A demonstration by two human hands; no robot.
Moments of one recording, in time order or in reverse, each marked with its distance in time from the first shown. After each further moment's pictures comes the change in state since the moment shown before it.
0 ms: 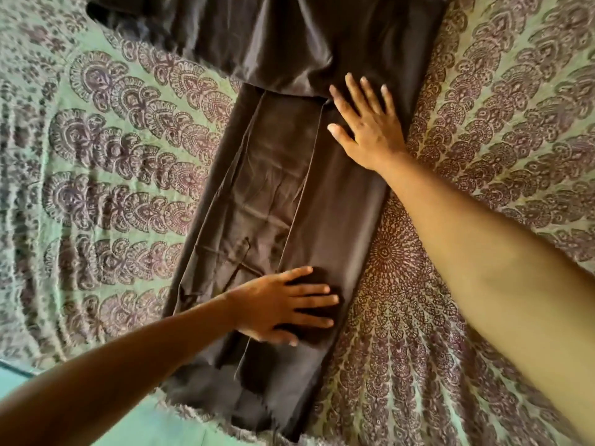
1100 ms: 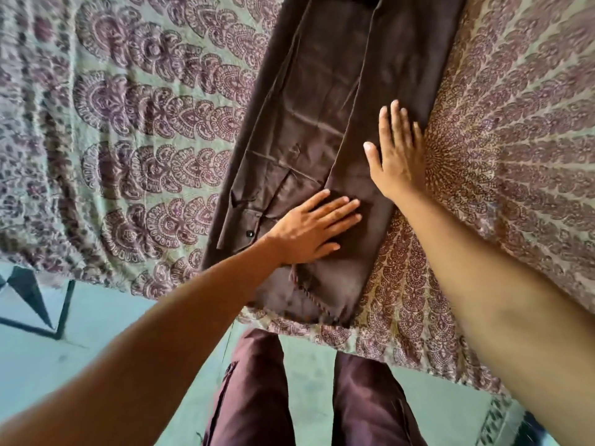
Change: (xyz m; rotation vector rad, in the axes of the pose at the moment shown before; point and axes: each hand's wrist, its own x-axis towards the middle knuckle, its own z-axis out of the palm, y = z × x) left_hand -0.034 0.057 0.023 -0.046 0.183 -0.373; right_hand -0.172 -0.111 0.033 0.024 -0.001 0.260
